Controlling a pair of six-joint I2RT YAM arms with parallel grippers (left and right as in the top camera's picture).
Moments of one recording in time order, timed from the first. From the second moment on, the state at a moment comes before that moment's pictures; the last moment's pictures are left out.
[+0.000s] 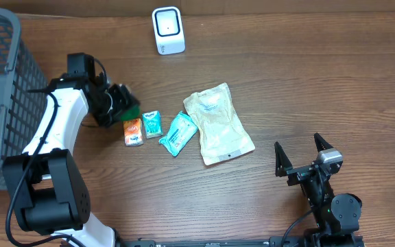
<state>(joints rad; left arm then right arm) 0.10 1.81 1.30 -0.81 0.42 -0.52 0.07 0.01 0.02 -0.02 -0.16 0.07</state>
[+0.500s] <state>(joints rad) -0.05 1.81 1.31 -0.69 0.67 -1.39 0.07 0.01 0.02 -0.02 -0.16 0.07</state>
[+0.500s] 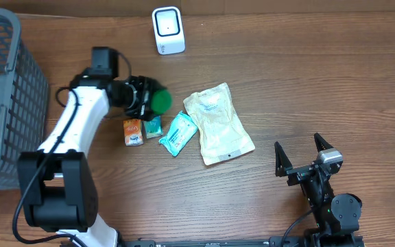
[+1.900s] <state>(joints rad) -0.11 2.13 1.32 -0.09 1.00 -2.03 0.07 0.01 0.02 -0.02 -0.16 0.07</state>
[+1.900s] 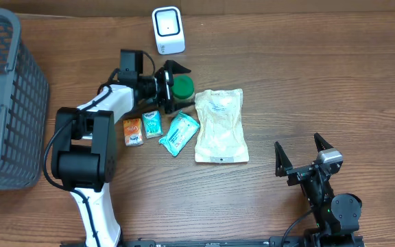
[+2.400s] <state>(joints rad) -0.06 2.13 1.32 -0.08 1.03 -1.94 0.07 0.01 0.02 -0.02 -0.16 0.07</state>
